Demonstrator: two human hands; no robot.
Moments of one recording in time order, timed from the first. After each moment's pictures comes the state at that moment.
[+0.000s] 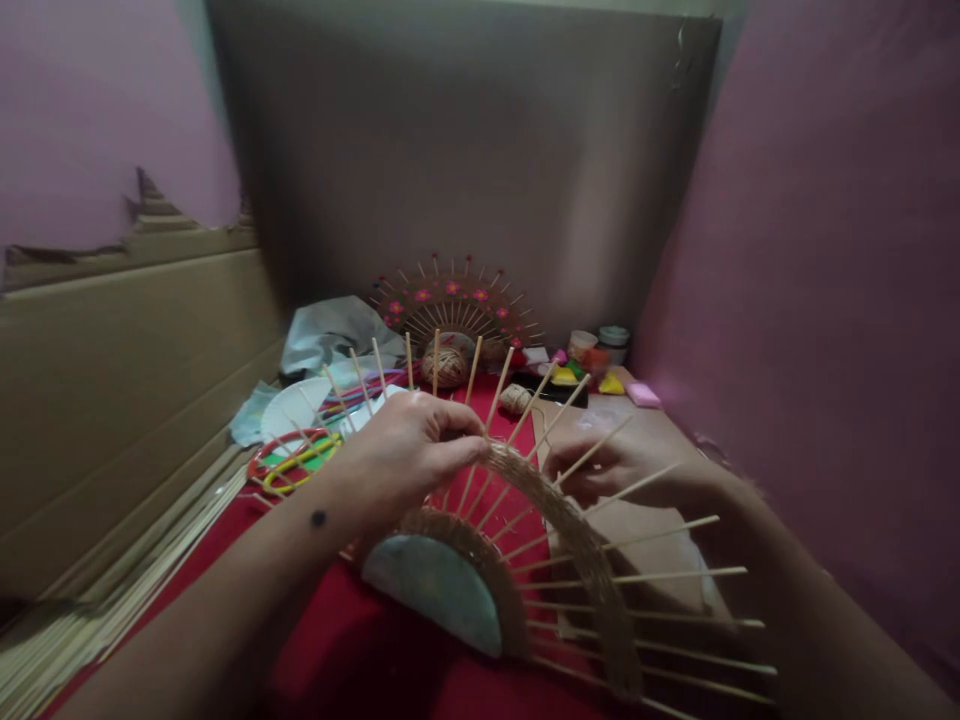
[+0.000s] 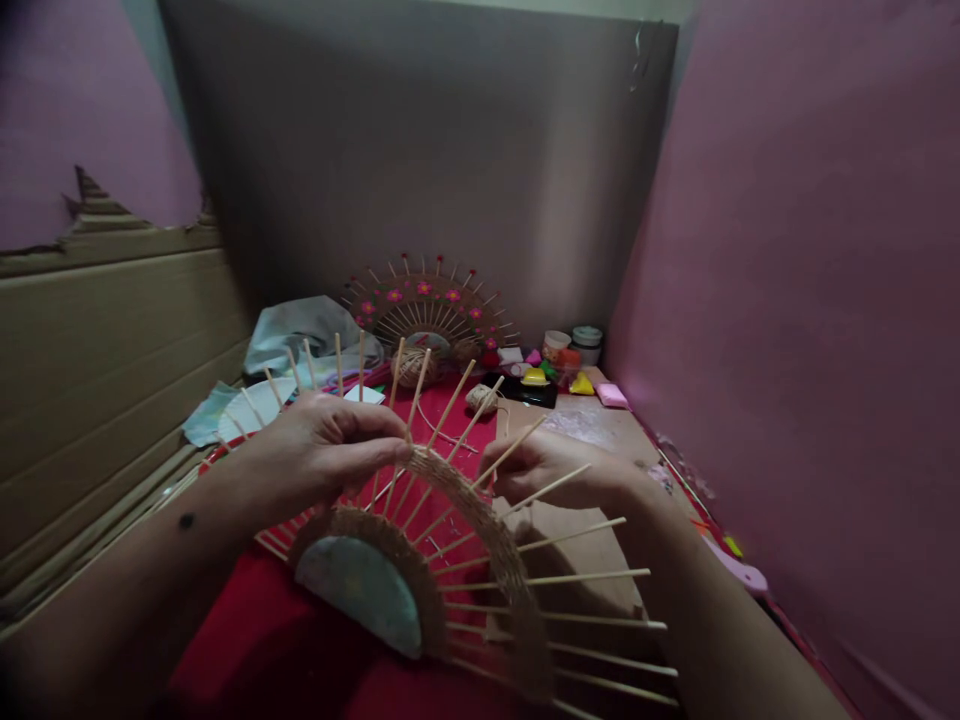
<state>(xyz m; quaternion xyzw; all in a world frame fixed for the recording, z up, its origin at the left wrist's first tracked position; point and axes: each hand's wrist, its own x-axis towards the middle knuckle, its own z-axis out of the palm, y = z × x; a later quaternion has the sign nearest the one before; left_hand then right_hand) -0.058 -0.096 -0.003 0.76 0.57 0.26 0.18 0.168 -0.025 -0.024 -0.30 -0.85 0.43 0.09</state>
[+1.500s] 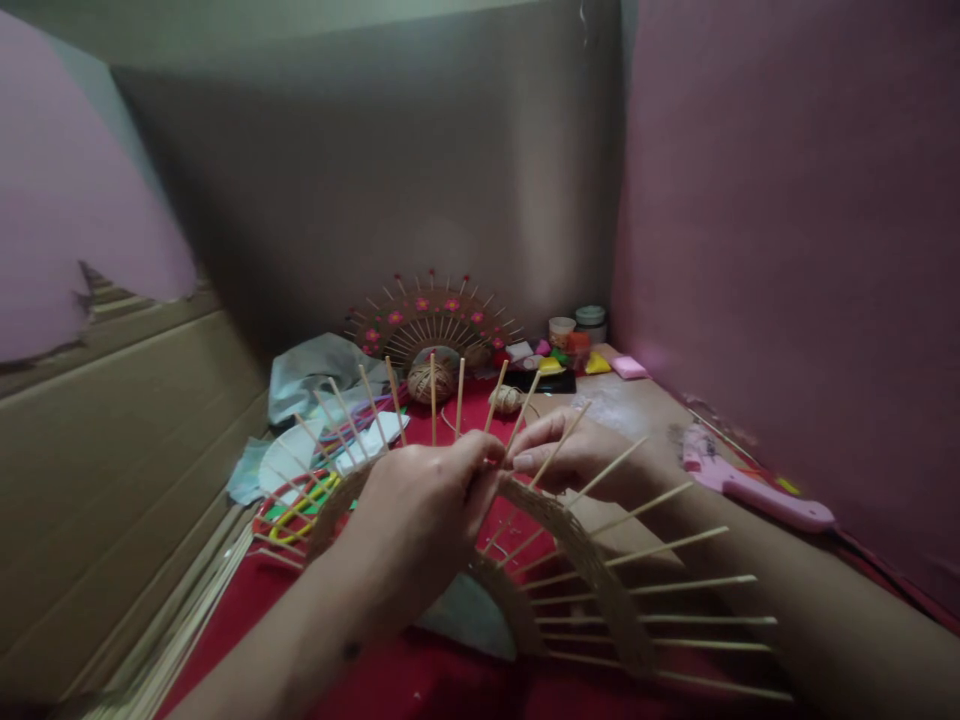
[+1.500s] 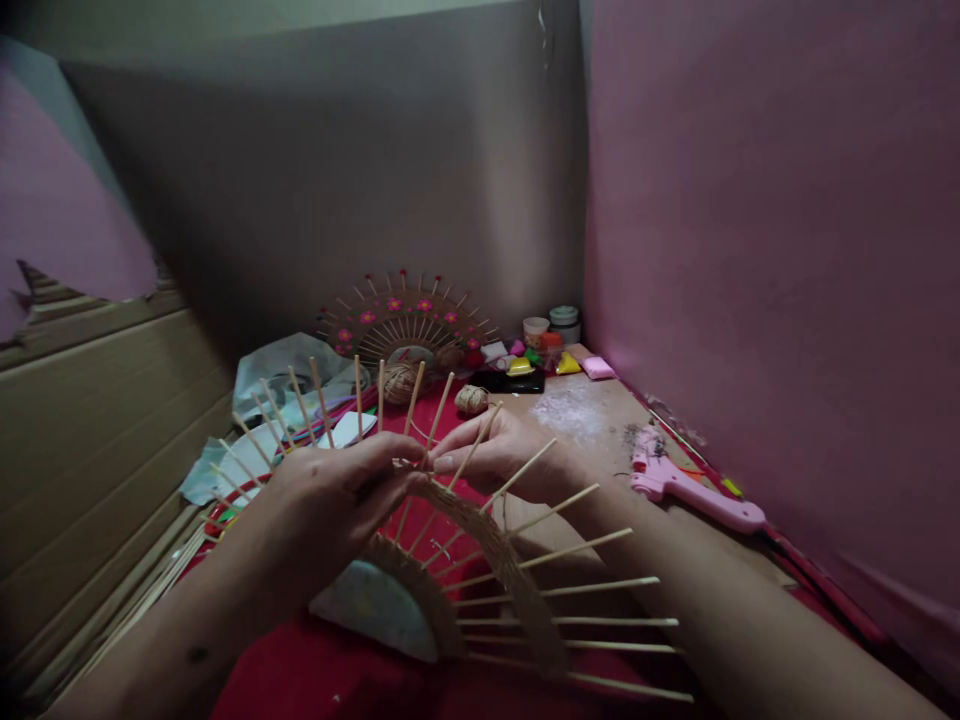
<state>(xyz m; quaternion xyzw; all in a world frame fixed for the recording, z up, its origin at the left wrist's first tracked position) -0.027 -0.108 -0.013 0.83 0.53 0.19 -0.03 0.146 -0.030 -0.057 -0.27 -0.64 0.67 0.27</state>
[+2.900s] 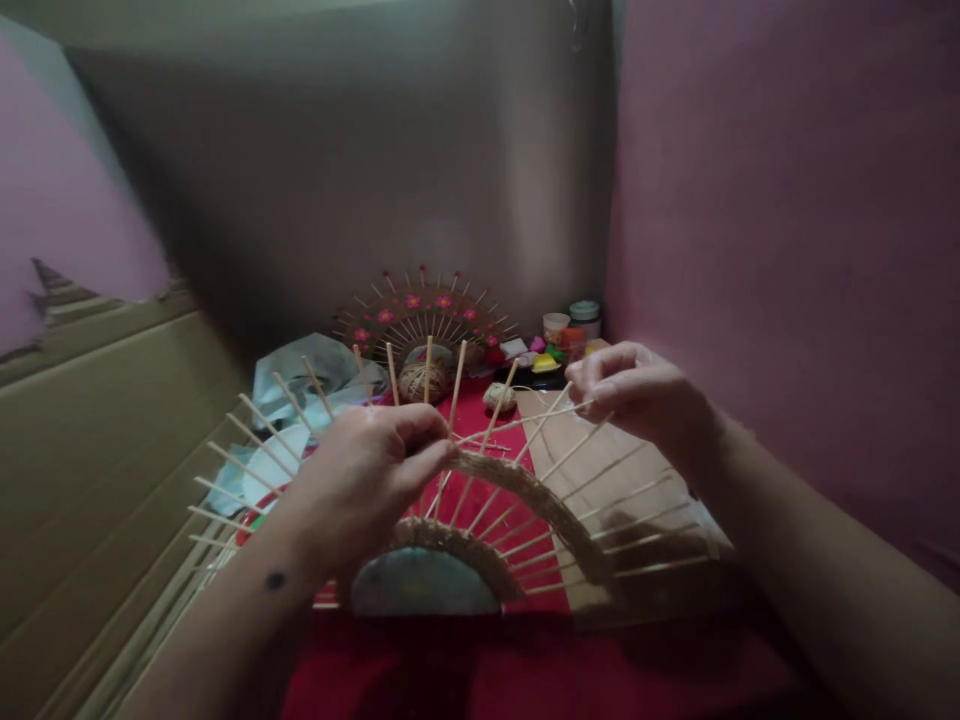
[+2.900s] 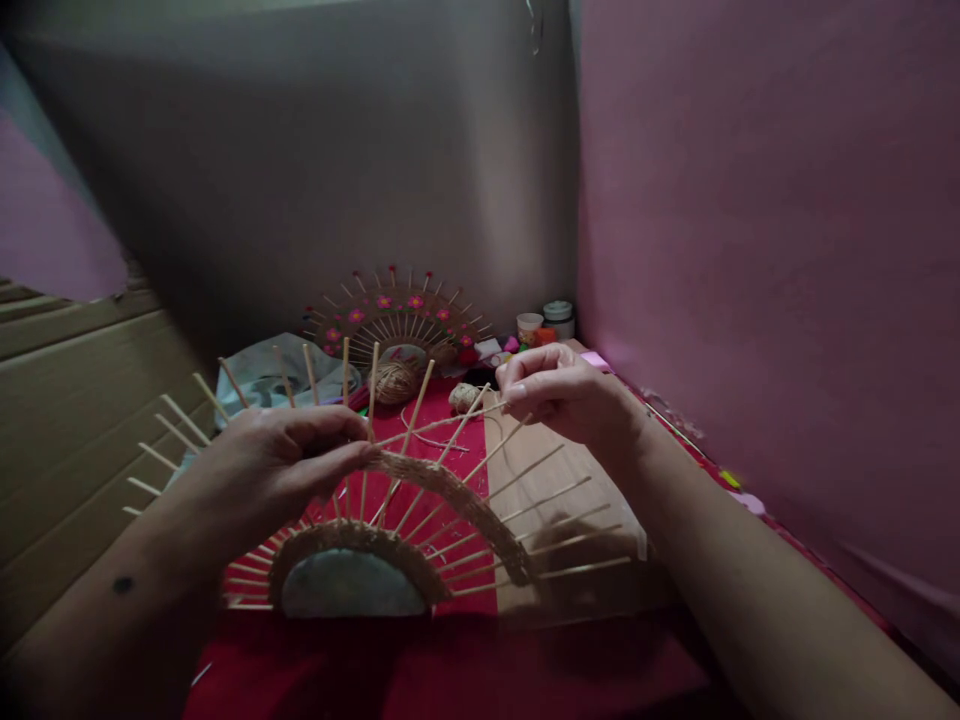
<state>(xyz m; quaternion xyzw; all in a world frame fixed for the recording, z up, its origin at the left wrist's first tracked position) -0.051 -0.091 0.012 0.79 0.59 0.18 0.04 0.193 0.006 -0.049 -0.11 -0.62 0.64 0.43</state>
